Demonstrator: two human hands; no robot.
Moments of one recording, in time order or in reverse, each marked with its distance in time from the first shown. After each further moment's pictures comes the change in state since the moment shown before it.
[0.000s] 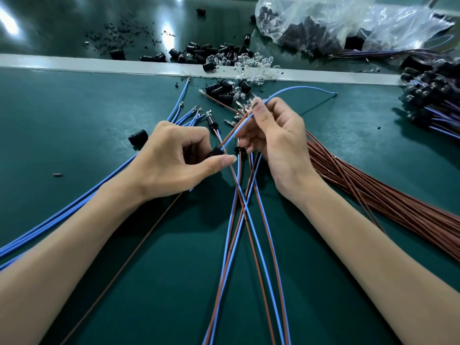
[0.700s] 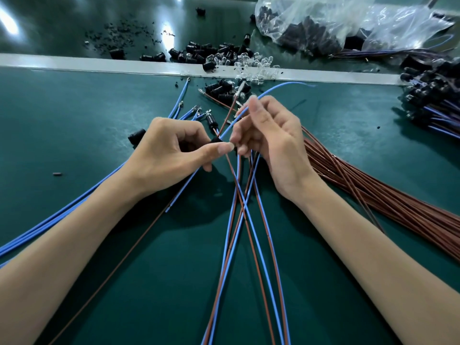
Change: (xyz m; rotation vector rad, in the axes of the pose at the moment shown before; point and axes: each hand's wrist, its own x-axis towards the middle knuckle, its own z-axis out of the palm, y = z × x) left_hand 0.001 0.007 0.000 -0.207 0.014 -0.202; right_hand -0.005 -0.003 -0.002 -0.017 -0.142 -0.040
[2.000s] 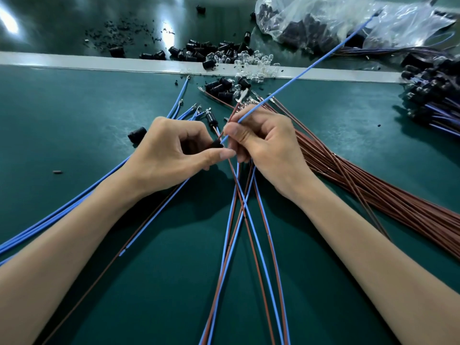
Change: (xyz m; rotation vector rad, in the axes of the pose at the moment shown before) left_hand 0.001 -0.005 0.000 0.072 -0.028 0.110; right_hand -0.001 0.002 0.005 -0.268 -0.027 -0.083
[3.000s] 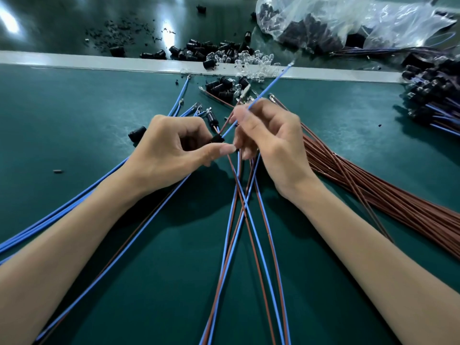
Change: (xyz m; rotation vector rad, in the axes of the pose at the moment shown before) left_hand 0.000 0.001 0.000 -0.017 0.049 -0.021; right_hand -0.002 -0.002 0.001 0.062 0.101 -0.007
